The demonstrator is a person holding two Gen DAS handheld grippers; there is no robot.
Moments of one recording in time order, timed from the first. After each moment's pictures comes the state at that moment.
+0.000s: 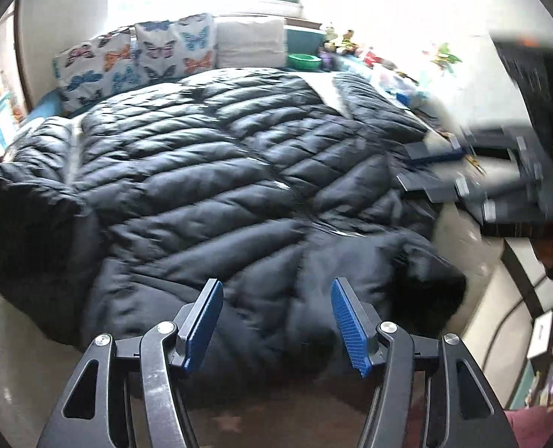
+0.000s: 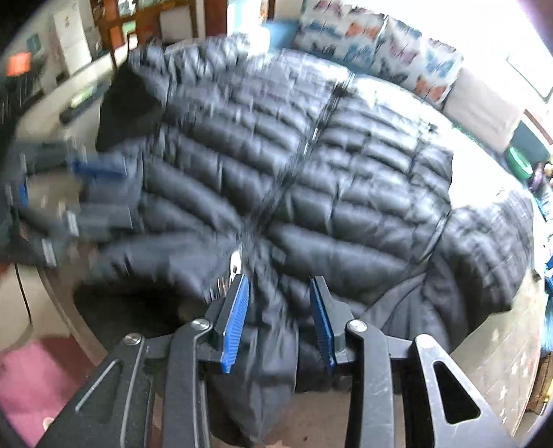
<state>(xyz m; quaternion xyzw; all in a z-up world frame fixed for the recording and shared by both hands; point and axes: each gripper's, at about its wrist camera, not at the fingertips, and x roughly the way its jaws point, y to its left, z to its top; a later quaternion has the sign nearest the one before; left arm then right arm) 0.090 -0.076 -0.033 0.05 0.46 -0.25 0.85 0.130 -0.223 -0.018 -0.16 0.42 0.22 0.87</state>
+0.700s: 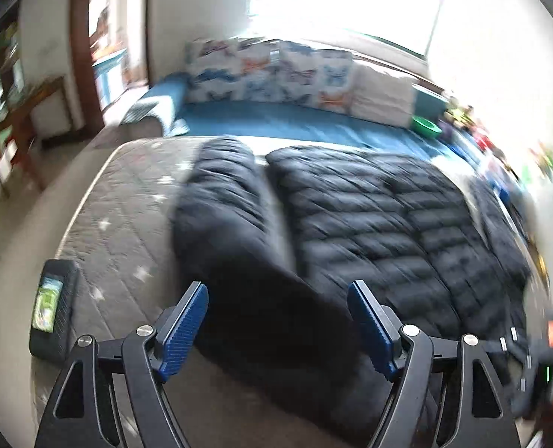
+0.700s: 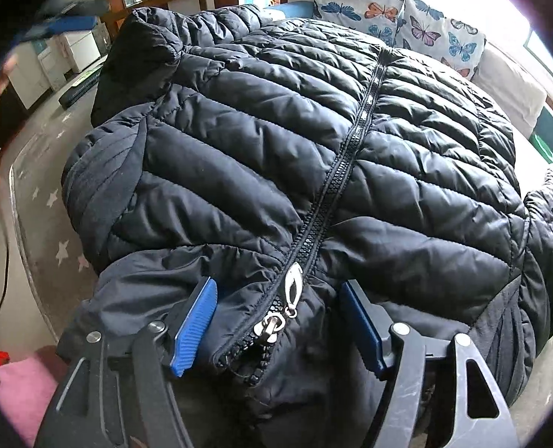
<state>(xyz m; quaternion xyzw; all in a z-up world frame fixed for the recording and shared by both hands) 0.216 0.134 0.040 -0.06 0.44 -0.02 0.90 0.145 -0.180 -0.097 -0.16 0.47 0.25 0.83</state>
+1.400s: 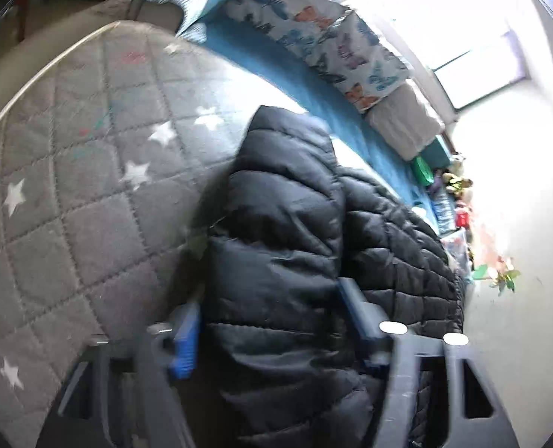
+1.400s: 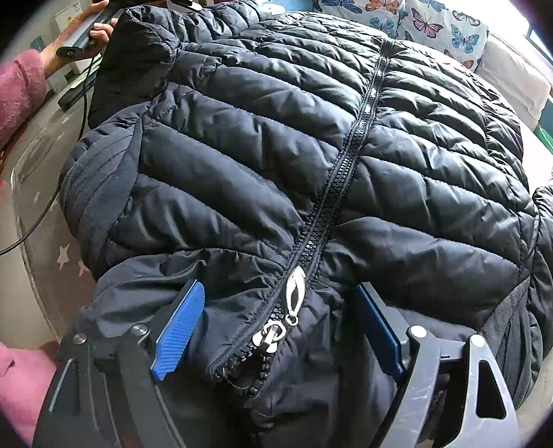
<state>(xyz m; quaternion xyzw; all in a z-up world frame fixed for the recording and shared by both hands) 0.393 0.275 -0.075 -0.30 0.50 -0.07 0.81 0.150 -0.180 -0.100 -0.15 0.48 0.25 0.82</state>
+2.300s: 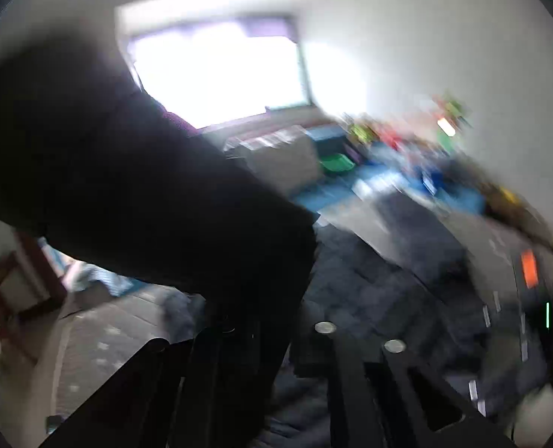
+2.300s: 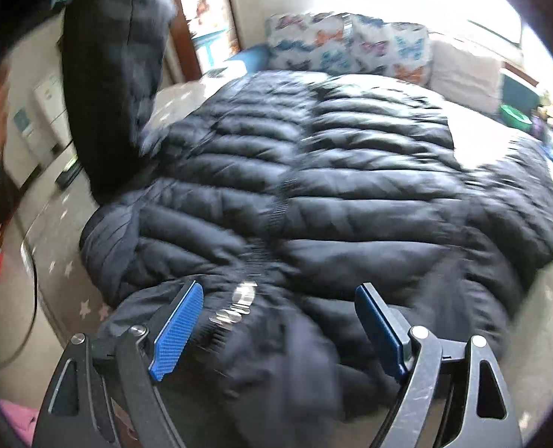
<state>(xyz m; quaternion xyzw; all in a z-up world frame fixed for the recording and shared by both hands) 0.144 -0.099 0.069 0.16 0.24 -0.19 0.94 0.122 -0.261 -0.051 -0.03 0.41 0.19 0.89</state>
